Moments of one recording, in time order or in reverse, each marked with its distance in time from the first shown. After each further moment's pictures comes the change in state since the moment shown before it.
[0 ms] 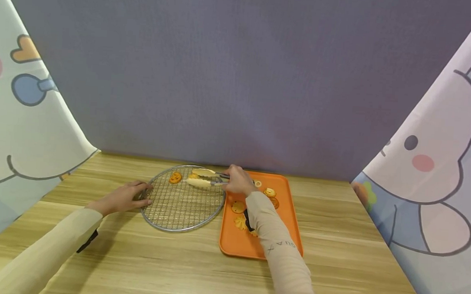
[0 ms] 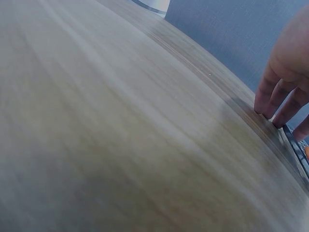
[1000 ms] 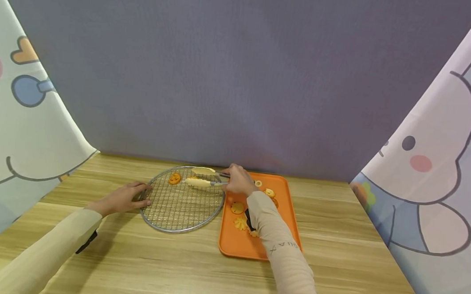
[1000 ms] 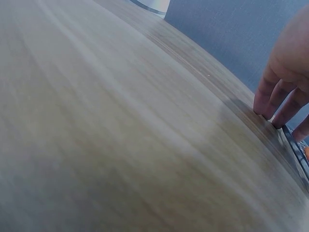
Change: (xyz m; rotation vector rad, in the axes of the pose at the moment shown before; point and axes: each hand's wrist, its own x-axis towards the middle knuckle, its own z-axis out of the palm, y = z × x) left_hand 0.001 -0.002 0.003 -0.005 0.010 0.013; right_hand -0.003 -0.001 -0.006 0.014 0.027 -0.022
